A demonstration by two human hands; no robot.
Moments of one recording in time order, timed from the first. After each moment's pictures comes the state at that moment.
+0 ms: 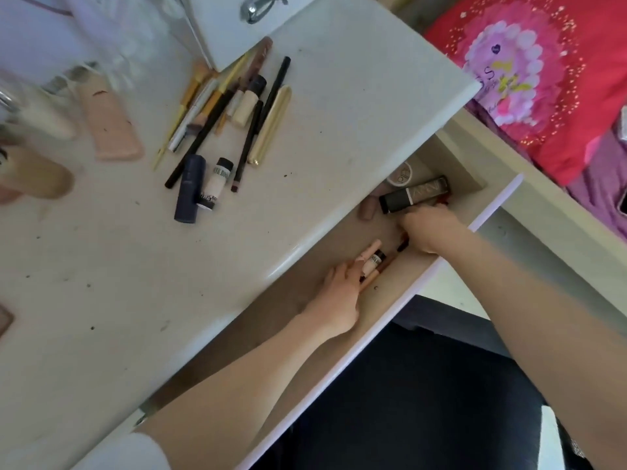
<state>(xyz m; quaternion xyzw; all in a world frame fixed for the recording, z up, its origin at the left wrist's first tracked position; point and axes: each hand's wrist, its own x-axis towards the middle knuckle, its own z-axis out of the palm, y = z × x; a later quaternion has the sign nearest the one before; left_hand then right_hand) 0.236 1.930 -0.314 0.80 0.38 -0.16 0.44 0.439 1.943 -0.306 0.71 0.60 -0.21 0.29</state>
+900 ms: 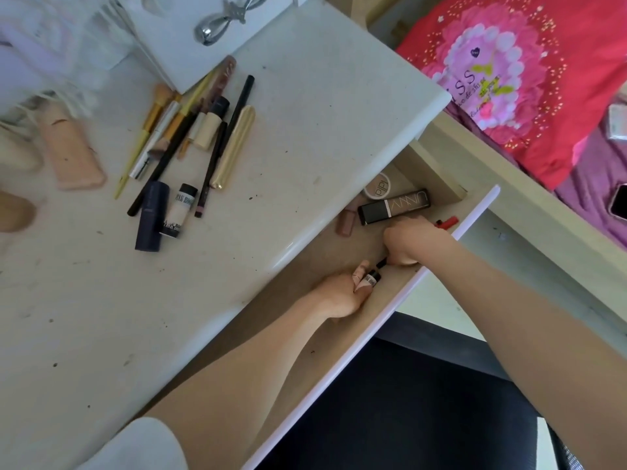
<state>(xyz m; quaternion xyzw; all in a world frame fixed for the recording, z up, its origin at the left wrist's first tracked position) 0.297 1.955 -0.312 0.73 0.38 -0.29 0.50 0.451 1.953 -0.299 0.67 0.59 -0.29 0.34</state>
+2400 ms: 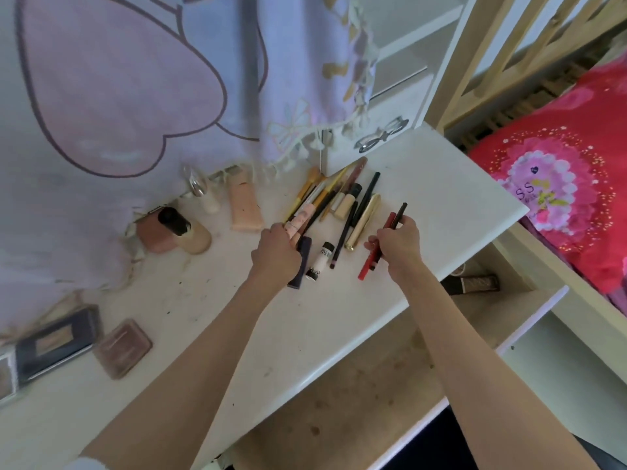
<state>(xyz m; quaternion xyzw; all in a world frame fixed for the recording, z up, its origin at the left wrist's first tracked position) 0.134 2.111 -0.179 0.66 0.66 0.02 0.34 0.298 2.069 -0.191 0.75 0.09 -0.46 -0.46</state>
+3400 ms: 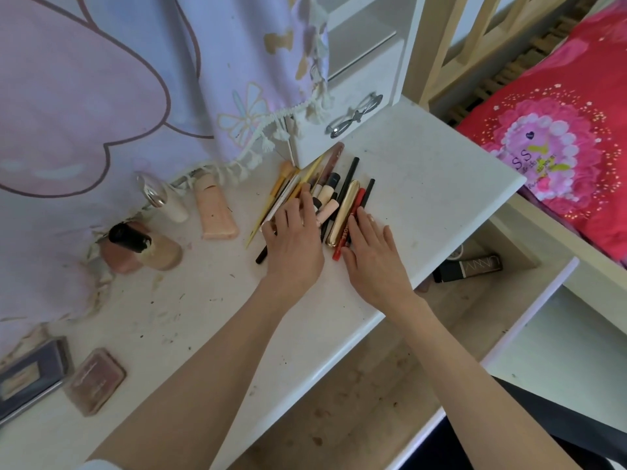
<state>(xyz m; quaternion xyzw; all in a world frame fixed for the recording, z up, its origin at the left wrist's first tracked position) 0.185 2.105 -0.216 0.85 0.53 0.00 0.06 0.295 2.032 -0.235 0.77 0.60 -0.19 -0.11</state>
